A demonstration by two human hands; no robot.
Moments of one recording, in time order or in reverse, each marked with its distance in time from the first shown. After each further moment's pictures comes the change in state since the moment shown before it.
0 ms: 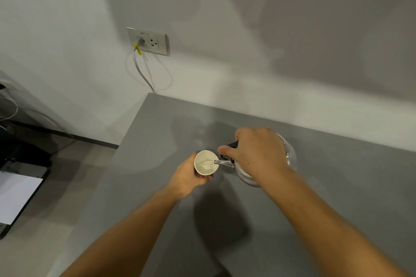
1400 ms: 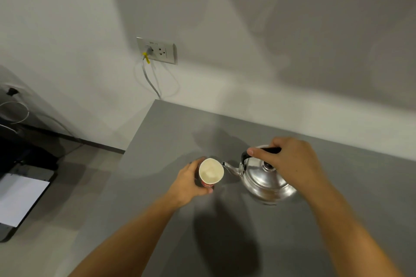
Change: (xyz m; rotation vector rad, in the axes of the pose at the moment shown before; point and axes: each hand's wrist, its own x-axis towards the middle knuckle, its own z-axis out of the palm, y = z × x) left_hand -0.005 -0.004 -0.016 0.026 -0.029 -0.041; right_hand -0.007 0.066 0.009 0.553 -0.028 0.269
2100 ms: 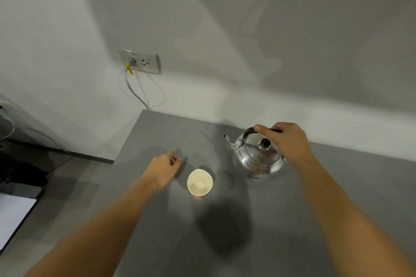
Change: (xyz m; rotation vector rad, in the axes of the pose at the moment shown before) left_hand 0.044 0.028 -0.061 0.375 0.129 -0.151; right_hand 0.093 0.056 -0.001 0.223 0.121 0.074
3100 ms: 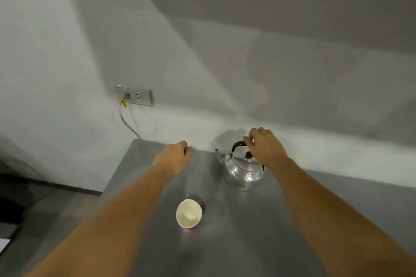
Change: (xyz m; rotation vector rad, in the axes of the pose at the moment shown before) left_hand 0.033 0.123 -0.053 0.186 0.119 0.187; right_hand 0.072 -0.013 0.004 -0.566 0.000 -0.368
